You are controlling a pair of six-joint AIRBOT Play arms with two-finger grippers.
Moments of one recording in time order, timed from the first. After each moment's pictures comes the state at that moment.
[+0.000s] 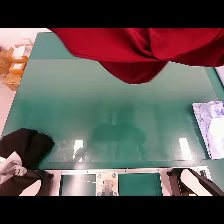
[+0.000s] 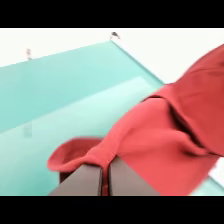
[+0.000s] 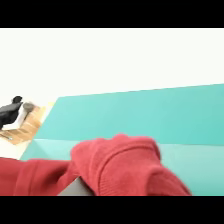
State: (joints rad) left arm -0.13 -1.05 2.02 0.95 -1.34 -1.43; right arm -0.52 -0.99 1.97 -0.66 1.42 1.52
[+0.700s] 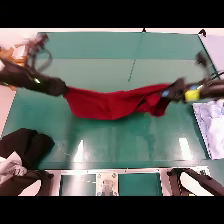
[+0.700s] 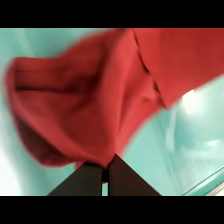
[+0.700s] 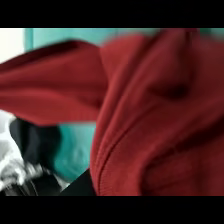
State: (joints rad) left arm -0.13 -1.08 1.18 1.09 -1.29 -1.34; right arm -0.19 -1.06 0.93 -0.67 1.39 1.39
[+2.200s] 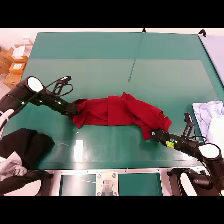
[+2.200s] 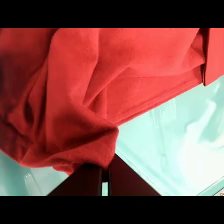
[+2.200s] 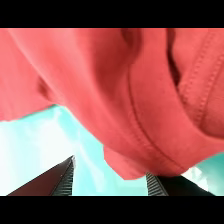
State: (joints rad) left arm -0.13 -1.30 0.98 1.05 -1.18 -1.22; right arm -0.17 -0.43 0.10 -0.73 0.88 1.39
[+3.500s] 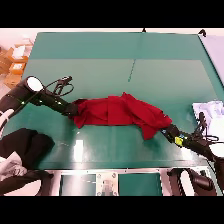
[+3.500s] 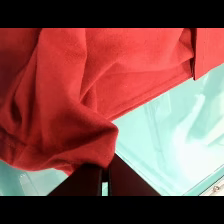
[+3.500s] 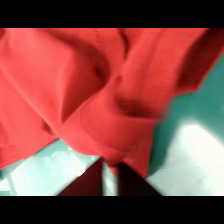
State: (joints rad) left arm -0.13 -1.30 0.98 1.03 -1.20 -1.19; right arm -0.36 -0.41 0.16 -0.80 0.99 1.56
